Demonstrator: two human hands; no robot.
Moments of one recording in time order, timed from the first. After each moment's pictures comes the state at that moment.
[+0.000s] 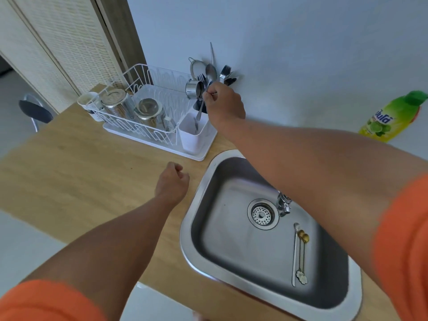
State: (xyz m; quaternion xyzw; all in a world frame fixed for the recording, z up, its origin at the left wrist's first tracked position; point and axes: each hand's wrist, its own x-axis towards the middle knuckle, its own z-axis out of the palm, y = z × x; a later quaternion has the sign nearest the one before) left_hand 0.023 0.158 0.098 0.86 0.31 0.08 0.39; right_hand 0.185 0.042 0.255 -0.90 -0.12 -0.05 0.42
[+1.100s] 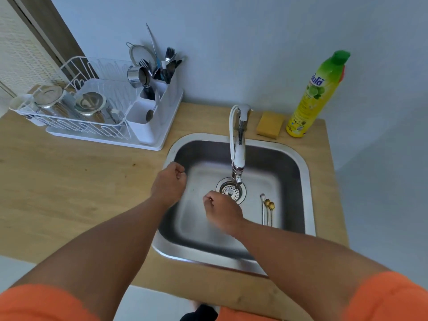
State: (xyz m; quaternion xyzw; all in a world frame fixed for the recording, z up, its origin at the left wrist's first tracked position) left_hand 0.022 0.063 0.089 0.92 0.18 0.00 0.36; right_hand -0.005 -0.126 0.072 -0.92 -0.07 0.20 0.34
